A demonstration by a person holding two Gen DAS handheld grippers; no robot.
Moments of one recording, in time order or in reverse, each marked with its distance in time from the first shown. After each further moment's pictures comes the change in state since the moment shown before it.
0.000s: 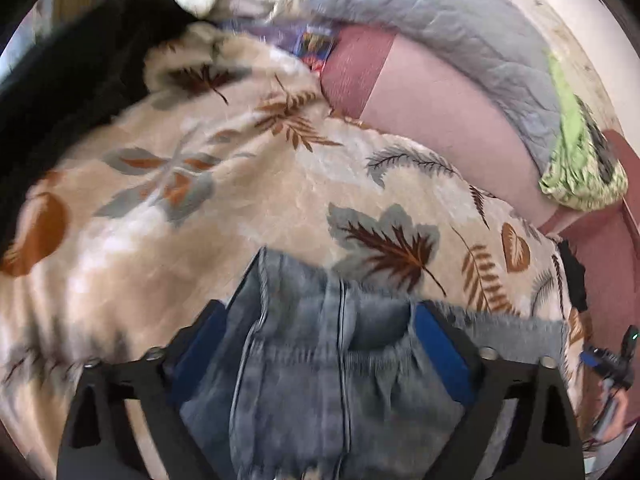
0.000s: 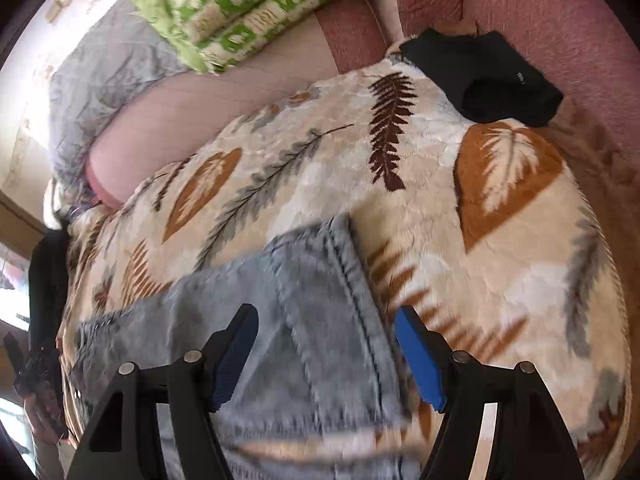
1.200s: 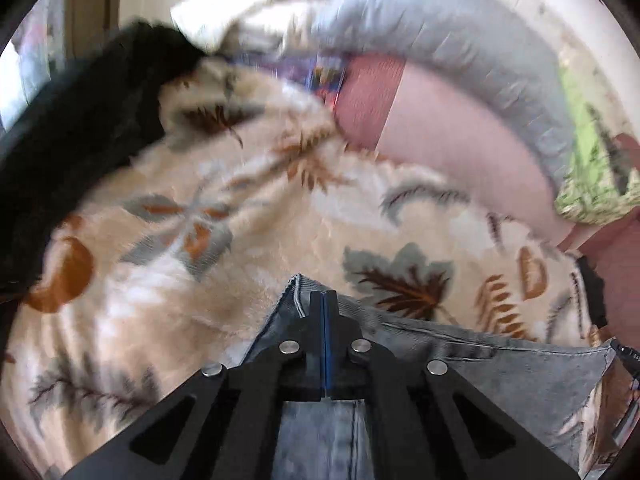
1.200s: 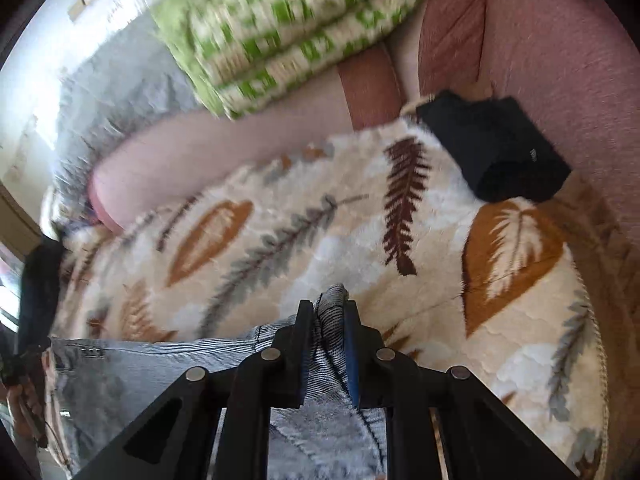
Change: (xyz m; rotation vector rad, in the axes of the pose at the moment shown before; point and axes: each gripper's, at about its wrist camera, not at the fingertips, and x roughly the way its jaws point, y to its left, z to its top) left arm -0.040 -0.012 0.013 0.037 -0.140 0.074; right arm -0.053 0.034 0.019 -0.083 -0.193 -0.014
